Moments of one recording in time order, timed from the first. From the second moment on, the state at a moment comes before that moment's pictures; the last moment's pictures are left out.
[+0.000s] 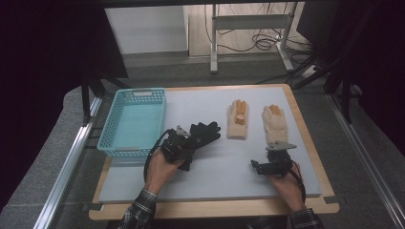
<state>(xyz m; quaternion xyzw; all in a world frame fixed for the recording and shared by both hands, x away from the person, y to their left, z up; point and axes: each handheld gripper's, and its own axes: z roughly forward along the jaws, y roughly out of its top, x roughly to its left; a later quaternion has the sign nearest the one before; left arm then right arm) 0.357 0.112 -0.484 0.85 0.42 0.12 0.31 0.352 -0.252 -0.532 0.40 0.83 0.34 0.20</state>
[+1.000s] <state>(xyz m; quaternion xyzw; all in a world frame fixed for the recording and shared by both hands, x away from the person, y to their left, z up) 0.413 0.231 -0.415 0.77 0.53 0.18 0.30 0.352 -0.252 -0.532 0.40 0.83 0.34 0.20</state>
